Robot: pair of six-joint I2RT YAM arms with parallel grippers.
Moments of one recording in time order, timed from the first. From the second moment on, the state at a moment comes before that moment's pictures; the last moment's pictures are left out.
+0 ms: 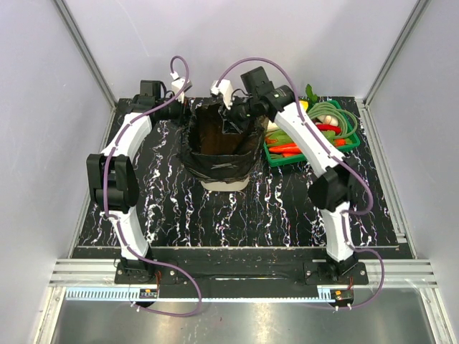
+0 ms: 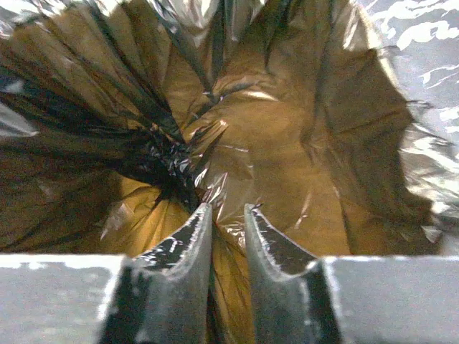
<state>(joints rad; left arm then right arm) -0.08 1.93 1.69 -0.45 0.75 0.23 0.58 2.07 2.26 -0.91 -0.54 -0.45</state>
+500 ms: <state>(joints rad) -0.09 1.93 1.69 -0.41 0.71 0.23 0.65 2.26 2.51 -1.32 -0.63 -0.90</state>
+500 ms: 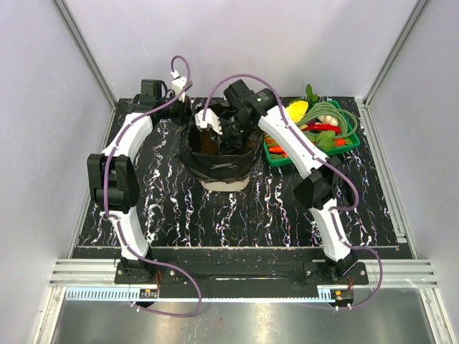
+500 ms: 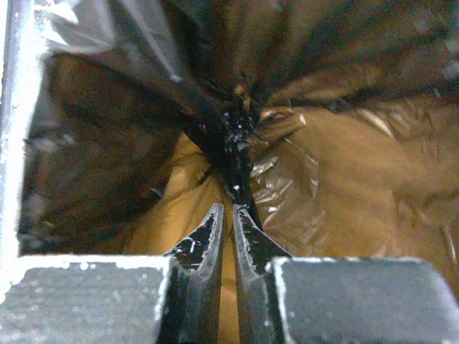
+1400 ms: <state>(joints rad) -0.10 1.97 1.71 -0.43 0.62 0.25 0.74 2.29 2.35 -1.35 -0.76 -1.41</state>
